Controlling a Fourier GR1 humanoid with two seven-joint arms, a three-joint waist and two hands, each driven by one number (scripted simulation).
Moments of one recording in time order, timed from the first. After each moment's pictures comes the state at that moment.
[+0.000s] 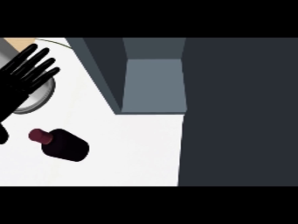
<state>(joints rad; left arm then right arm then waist) -0.33 0.37 0.23 -1.56 0.92 -0.38 0.57 0.12 -0.15 -0.04 -2.36 -0.33 0.23 0.35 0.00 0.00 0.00</state>
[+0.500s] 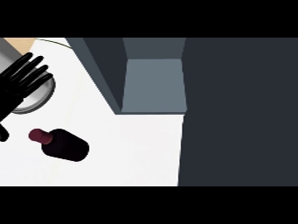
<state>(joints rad) -0.32 0.41 0.28 -1.40 0.86 -0.53 0.50 0.10 -0.13 -0.05 -2.35 -0.33 0.24 0.36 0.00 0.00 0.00</state>
